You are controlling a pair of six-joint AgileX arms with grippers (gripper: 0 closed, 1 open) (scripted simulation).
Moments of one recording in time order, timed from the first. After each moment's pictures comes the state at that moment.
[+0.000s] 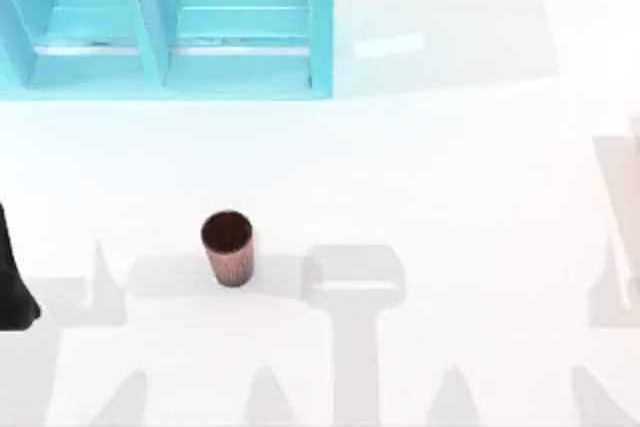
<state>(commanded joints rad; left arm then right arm) 0.00 0.00 0.00 0.00 0.00 0.00 0.00 0.00 0.00 0.00 0.00 0.00</state>
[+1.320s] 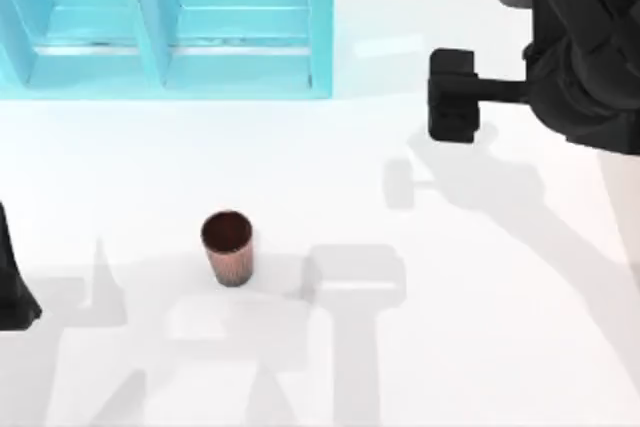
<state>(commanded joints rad) 0.00 0.00 0.00 0.00 0.00 0.00 0.60 1.53 1.39 -0.96 0.16 0.59</state>
